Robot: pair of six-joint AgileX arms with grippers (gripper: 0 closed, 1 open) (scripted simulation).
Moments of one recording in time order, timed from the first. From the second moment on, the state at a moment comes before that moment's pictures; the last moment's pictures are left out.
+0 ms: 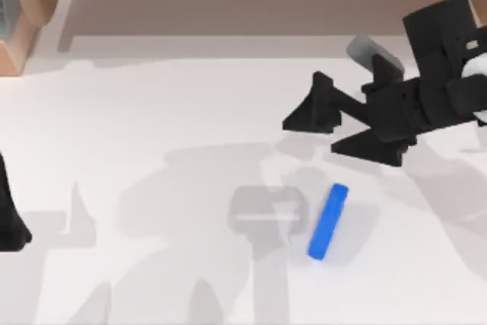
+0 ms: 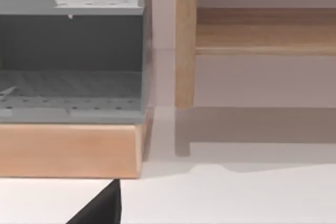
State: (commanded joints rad) left arm 0.00 0.00 0.00 0.00 0.00 0.00; right arm 0.37 1.80 1.05 -0.20 -0.61 0.53
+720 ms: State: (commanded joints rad) left arm 0.00 0.00 0.00 0.00 0.00 0.00; right arm 0.70 1.90 1.36 -0.92 0.04 1.09
